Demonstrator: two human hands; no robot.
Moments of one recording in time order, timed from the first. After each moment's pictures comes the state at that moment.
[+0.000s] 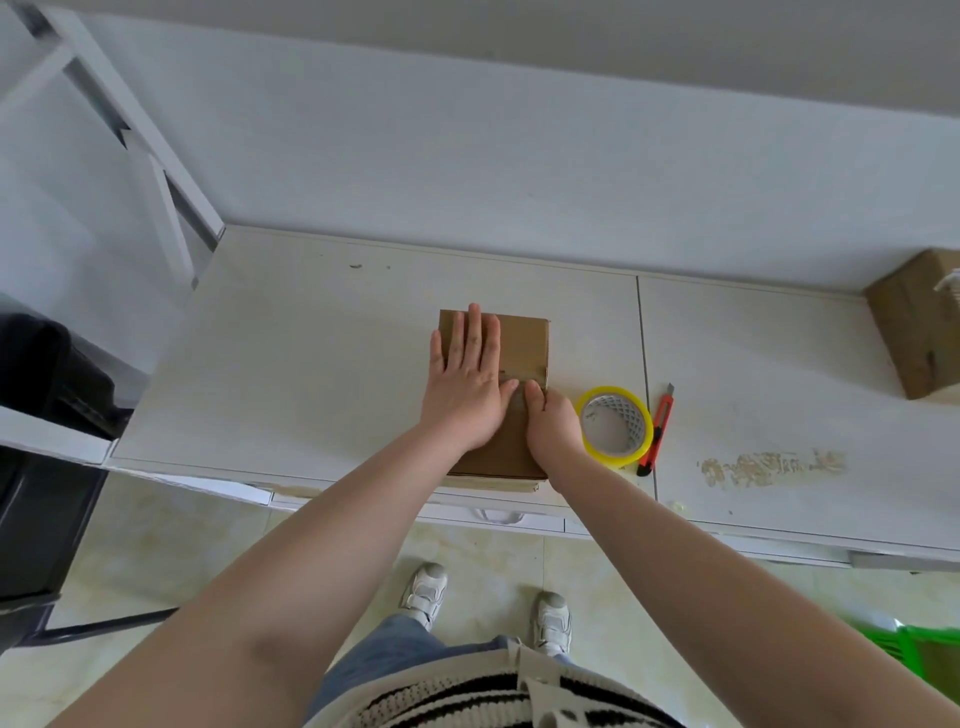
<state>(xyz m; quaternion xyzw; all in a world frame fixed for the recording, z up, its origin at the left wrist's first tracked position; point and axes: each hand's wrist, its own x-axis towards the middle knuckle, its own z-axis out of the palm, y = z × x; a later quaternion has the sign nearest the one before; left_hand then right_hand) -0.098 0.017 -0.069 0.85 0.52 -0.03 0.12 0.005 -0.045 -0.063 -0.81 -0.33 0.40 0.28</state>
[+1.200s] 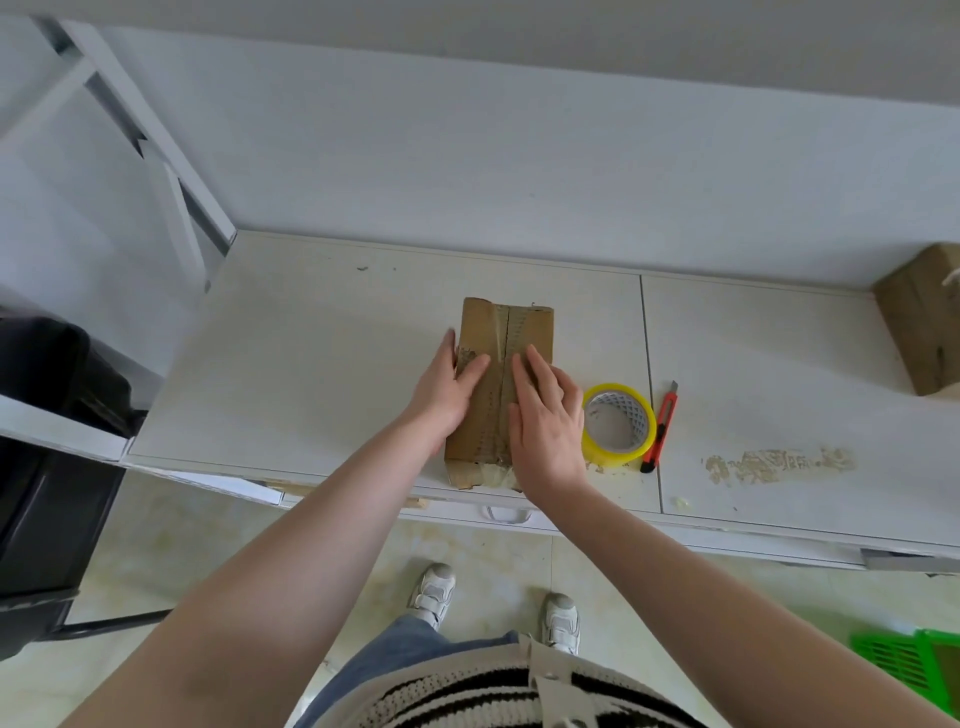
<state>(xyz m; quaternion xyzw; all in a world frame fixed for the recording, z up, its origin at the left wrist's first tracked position) -0.122 0.013 -0.052 0.53 0.59 0.21 0.57 -0.013 -0.077 -0.060 -0.75 -0.60 0.15 0.24</state>
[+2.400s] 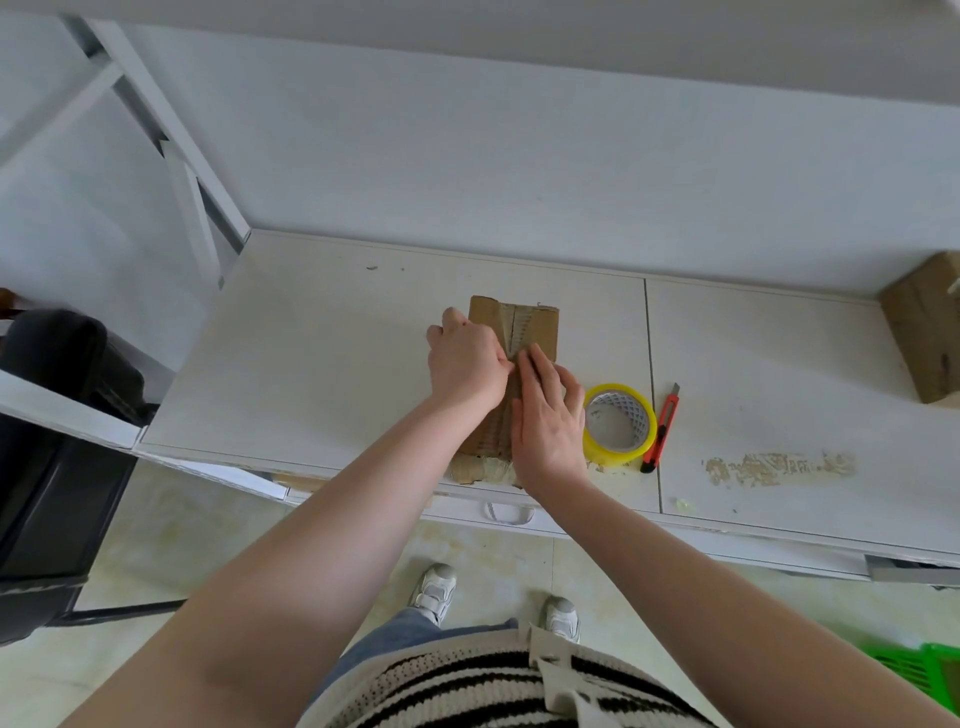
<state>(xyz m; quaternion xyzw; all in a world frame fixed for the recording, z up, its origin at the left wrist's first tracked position) -0.092 0.012 -0.005 0.71 0.65 0.10 0.26 -0.011 -0.078 -0.066 -0.75 -0.60 0.13 0.25</state>
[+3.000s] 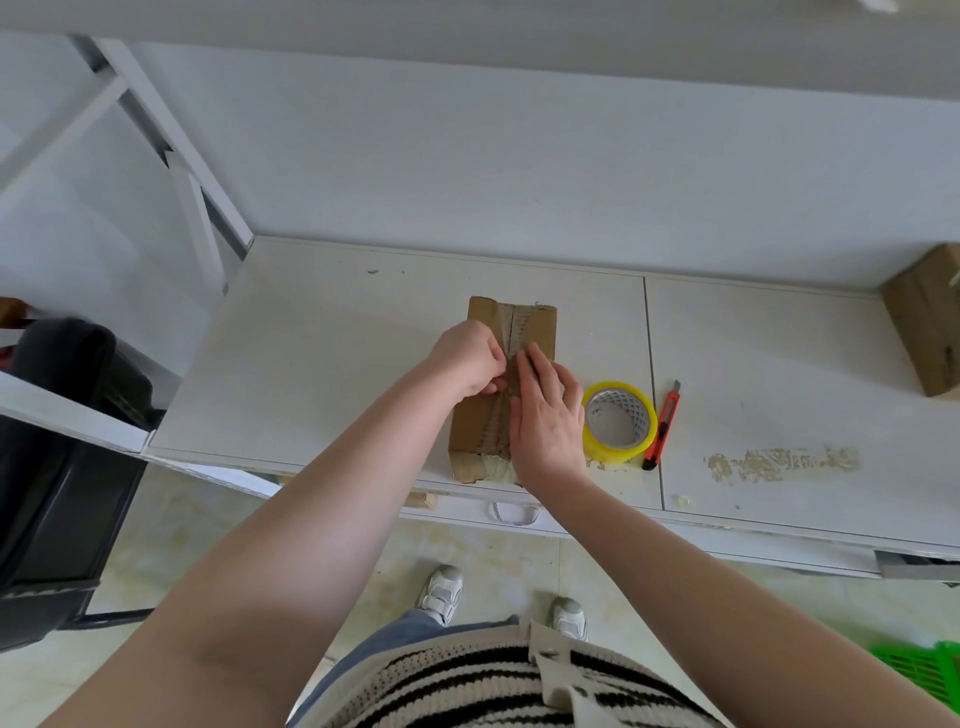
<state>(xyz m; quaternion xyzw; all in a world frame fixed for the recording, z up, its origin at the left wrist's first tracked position) -0.096 0.021 0.011 0.62 0.62 0.07 0.47 -0.010 -0.078 -0.065 -0.75 -0.60 0.13 0.23</state>
